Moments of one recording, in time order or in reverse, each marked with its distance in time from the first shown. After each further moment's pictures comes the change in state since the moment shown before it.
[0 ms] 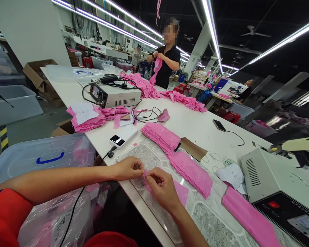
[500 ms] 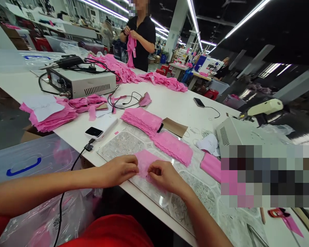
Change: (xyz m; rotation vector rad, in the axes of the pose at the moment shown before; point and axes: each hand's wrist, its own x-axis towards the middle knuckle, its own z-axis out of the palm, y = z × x) left_hand -0.005 0.011 0.027 0.379 -0.110 0.561; right_hand -0.037 0.020 -0.050 -0.204 -0.102 0.122
